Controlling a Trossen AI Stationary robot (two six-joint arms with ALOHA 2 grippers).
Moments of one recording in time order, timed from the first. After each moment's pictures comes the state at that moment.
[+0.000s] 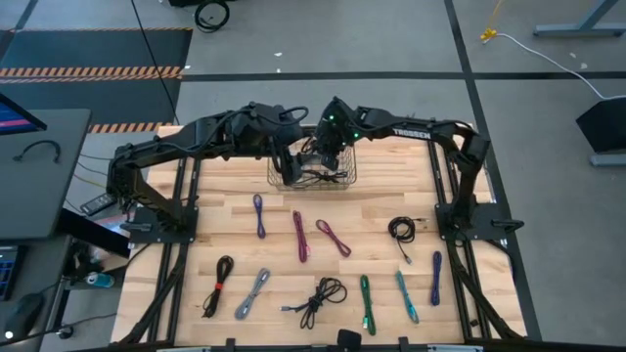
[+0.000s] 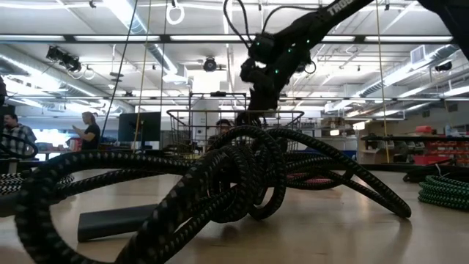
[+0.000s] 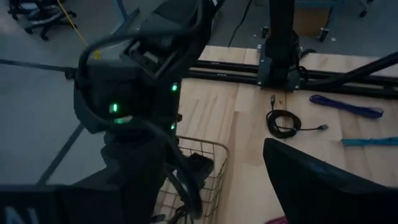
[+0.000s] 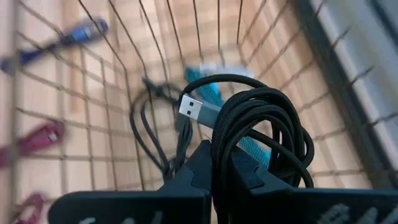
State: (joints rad) left arm 0.13 1.54 1.79 -0.74 -0.18 0.03; right arm -0.51 1.86 1.49 -0.53 -0.23 -0.17
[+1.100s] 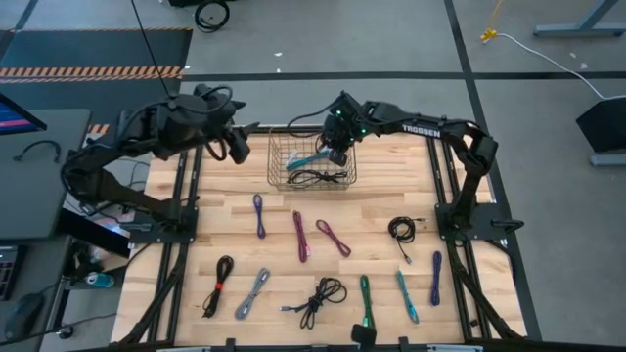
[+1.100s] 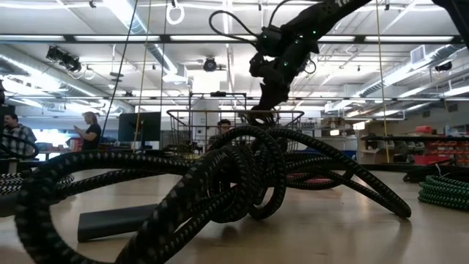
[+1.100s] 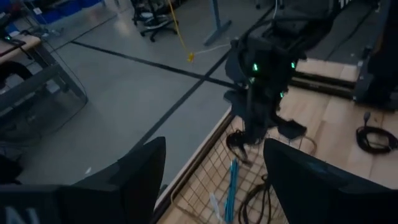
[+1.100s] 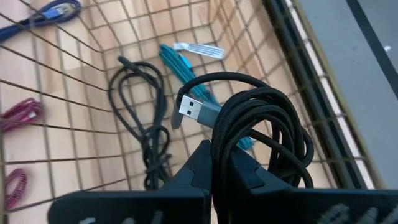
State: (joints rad) left arm 0.13 1.26 1.79 -1.00 -0.56 -0.04; right arm -0.53 1.80 1.49 -0.65 -0.15 -0.20
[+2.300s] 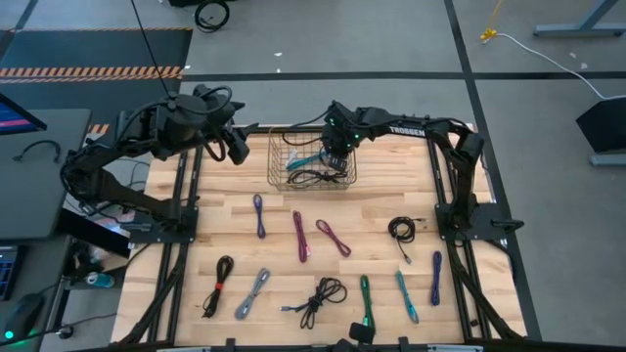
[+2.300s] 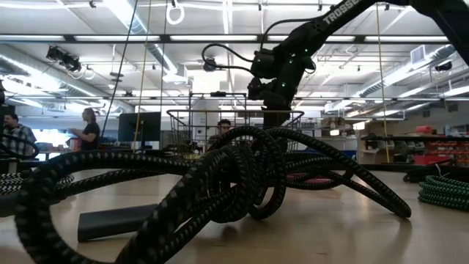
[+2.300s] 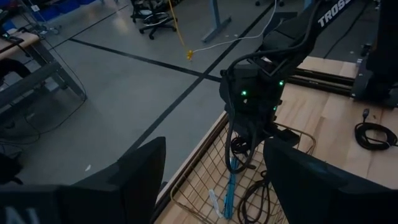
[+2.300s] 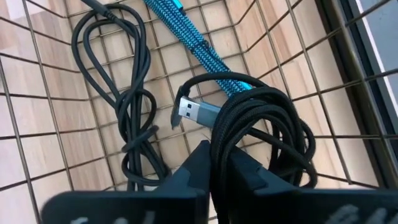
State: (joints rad) left arm 0.13 1.26 1.79 -1.01 -0.56 -0.05; right arm -0.54 1.92 1.49 -0.70 -0.13 -0.21
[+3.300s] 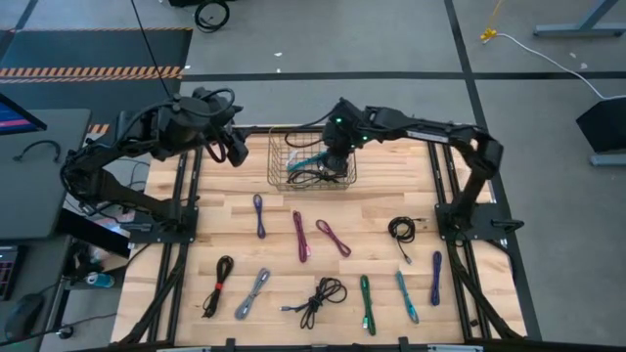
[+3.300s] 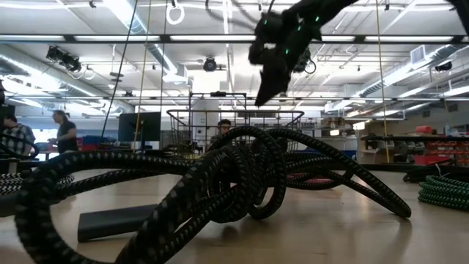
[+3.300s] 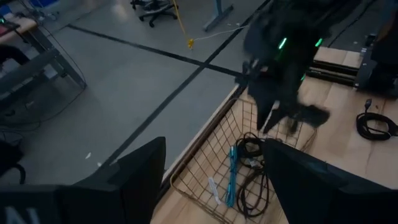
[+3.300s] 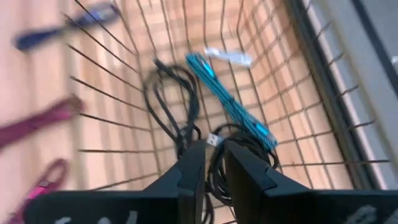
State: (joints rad) left arm 0.13 1.26 1.79 -1.07 -0.56 -0.09; right arm -0.45 1.73 1.49 -0.70 -0.13 -0.17
